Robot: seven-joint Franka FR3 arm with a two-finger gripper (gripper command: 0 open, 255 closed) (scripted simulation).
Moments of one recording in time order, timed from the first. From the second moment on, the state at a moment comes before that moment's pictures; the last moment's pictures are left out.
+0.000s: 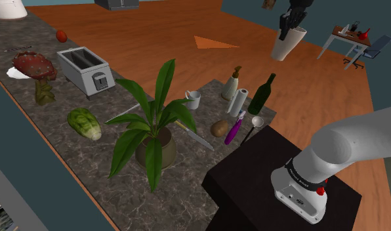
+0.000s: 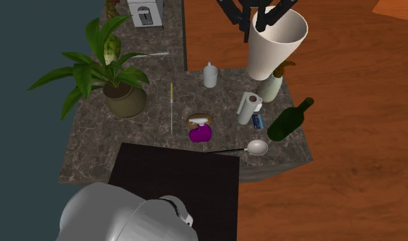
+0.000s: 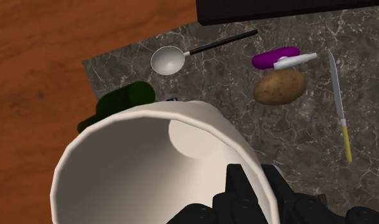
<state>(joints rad) -0.29 -0.46 -0.06 -2.07 -0.16 1.68 -0.20</state>
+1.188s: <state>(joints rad) -0.21 -0.61 0.13 -2.08 -0.07 1.51 0.02</state>
